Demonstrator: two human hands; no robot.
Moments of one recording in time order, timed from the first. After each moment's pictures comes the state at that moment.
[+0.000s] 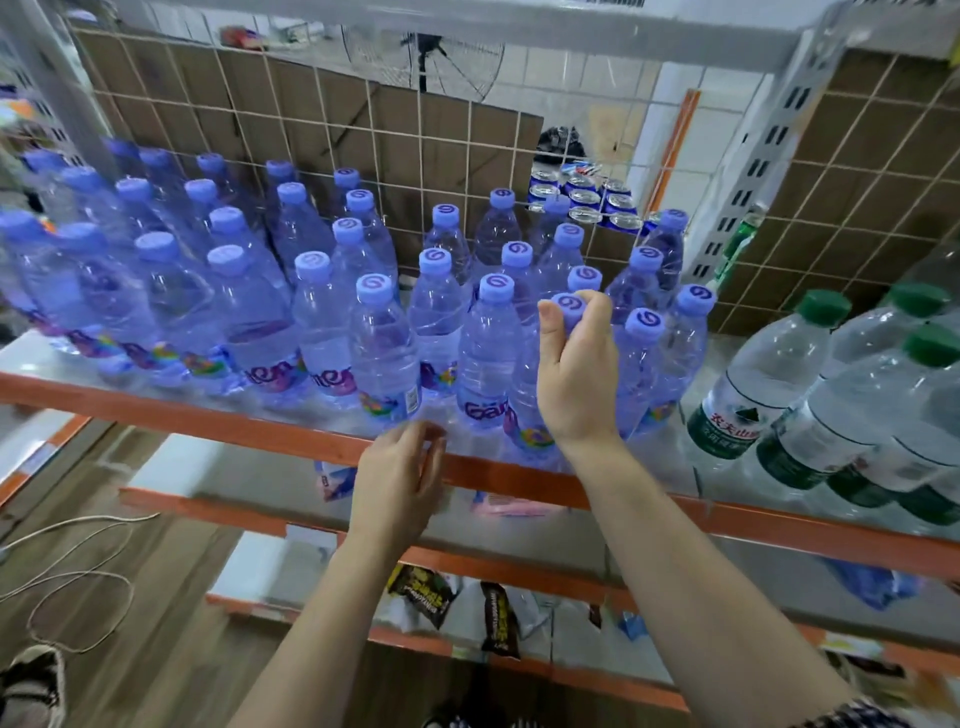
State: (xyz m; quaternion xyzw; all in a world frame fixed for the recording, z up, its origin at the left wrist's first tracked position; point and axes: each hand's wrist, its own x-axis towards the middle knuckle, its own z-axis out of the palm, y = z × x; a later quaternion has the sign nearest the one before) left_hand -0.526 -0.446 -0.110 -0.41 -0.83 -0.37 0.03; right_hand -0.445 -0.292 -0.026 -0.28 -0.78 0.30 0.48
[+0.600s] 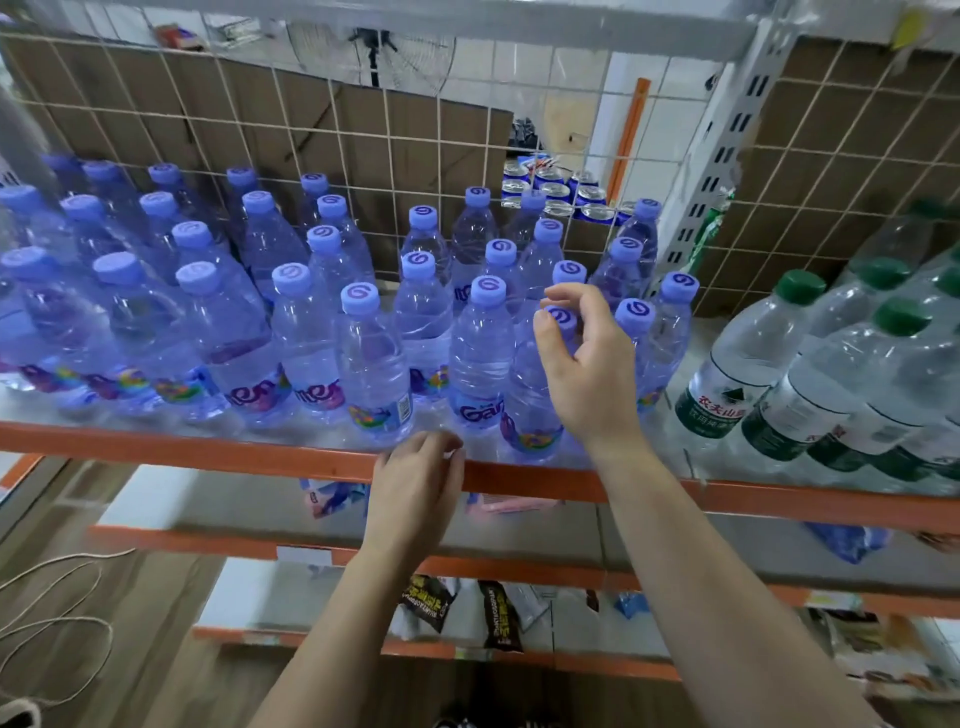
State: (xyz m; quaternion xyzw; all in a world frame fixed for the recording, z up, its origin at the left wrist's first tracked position) left_hand -0.525 -0.439 -0.113 -0.46 -0.83 -0.33 0.00; right_hand -0.430 -0.293 -0.017 -0.27 -0.77 0.32 0.47
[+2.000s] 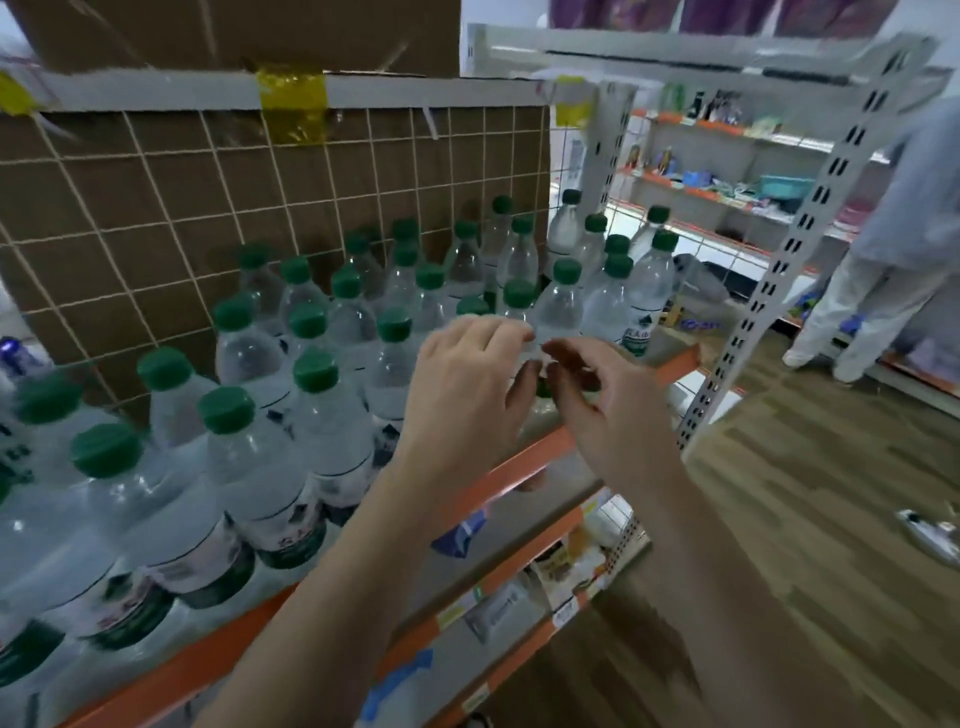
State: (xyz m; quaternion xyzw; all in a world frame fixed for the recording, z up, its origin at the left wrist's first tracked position) left_hand -0.034 -0.056 0.035 -0.78 -0.51 -0.35 0.06; right_hand 0.119 -0.060 0.024 -0.50 -0.73 0.07 0.46
